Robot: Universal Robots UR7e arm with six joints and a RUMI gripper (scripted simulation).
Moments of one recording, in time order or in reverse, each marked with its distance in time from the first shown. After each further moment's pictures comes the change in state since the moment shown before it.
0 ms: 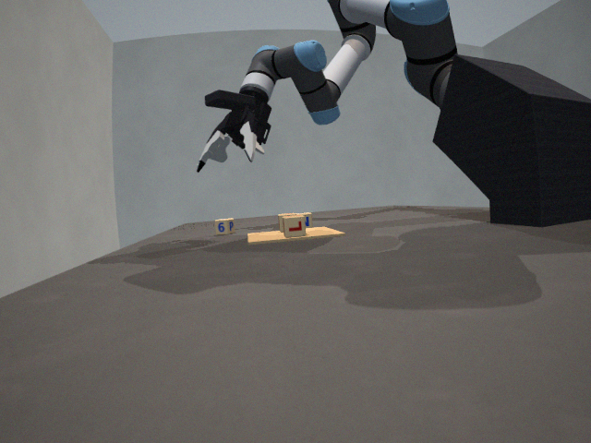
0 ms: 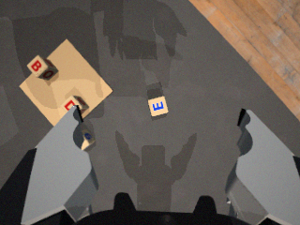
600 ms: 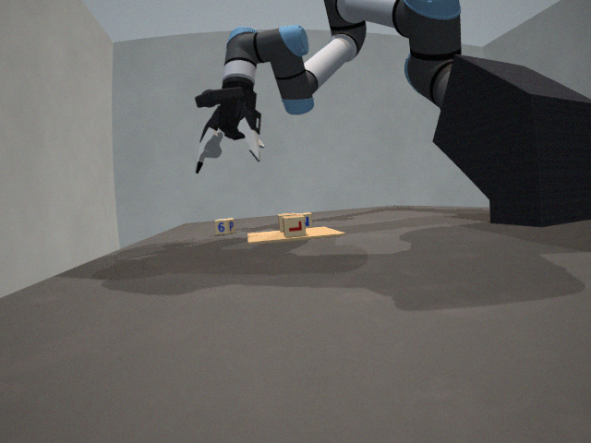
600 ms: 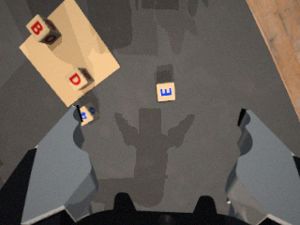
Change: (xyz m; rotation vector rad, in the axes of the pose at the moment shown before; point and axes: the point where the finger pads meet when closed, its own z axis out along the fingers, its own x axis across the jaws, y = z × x) arm -0.011 0.002 0.003 -0.254 -0.077 -0.124
